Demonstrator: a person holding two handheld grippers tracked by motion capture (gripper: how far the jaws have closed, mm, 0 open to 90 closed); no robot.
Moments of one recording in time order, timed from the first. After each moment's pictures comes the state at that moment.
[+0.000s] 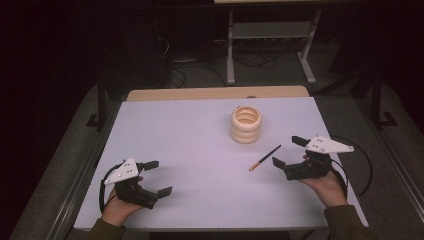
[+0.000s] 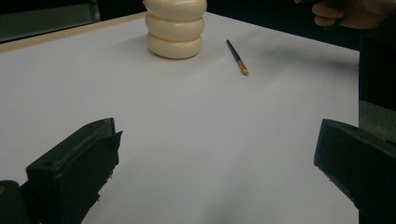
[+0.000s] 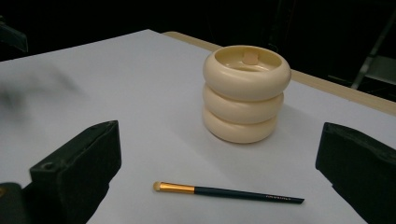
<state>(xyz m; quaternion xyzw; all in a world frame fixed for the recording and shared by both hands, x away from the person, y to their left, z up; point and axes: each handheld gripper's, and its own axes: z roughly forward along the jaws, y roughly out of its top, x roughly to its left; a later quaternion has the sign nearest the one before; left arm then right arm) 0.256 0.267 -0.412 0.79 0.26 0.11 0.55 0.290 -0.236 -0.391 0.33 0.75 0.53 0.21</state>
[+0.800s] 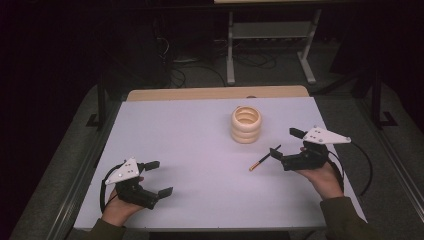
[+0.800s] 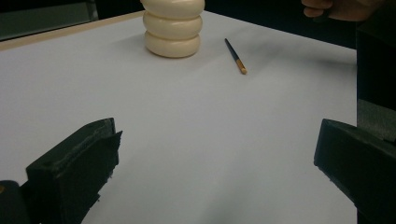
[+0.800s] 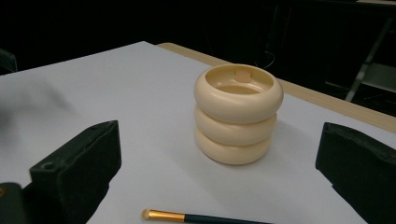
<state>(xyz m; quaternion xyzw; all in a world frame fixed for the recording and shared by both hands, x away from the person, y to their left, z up) 0.256 0.265 -0.413 0.79 0.26 0.11 0.55 0.309 -0.231 -0.382 0.34 0.74 0.54 0.22</state>
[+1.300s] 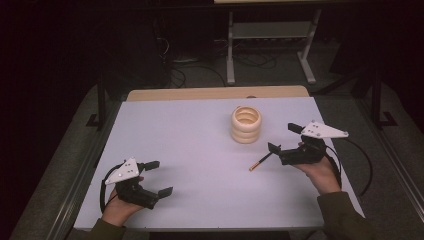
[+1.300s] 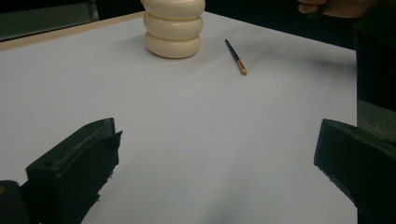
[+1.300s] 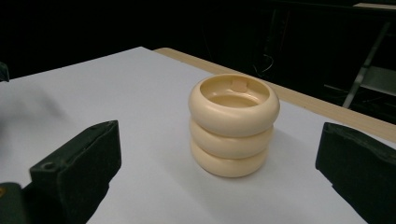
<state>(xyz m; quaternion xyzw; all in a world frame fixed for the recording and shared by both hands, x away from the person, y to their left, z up) 0.256 0.266 -0.413 0.79 0.26 0.11 0.55 0.320 -0.228 -0.377 0.34 0.74 0.54 0.22</state>
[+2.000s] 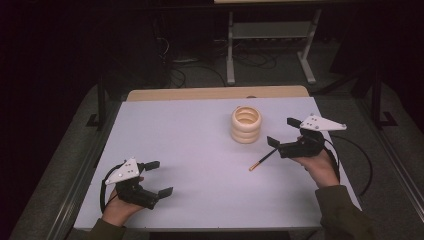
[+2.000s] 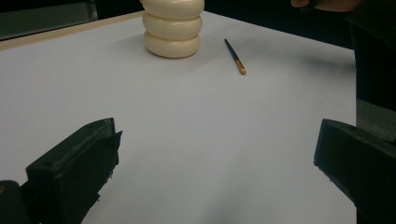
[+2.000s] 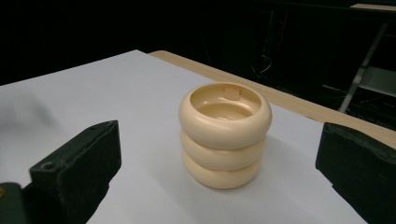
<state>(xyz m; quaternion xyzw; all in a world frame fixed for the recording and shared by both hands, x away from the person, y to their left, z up) 0.256 0.265 -0.413 0.79 0.26 0.11 0.55 0.335 -0.227 -0.370 0.34 0.73 0.54 0.22</state>
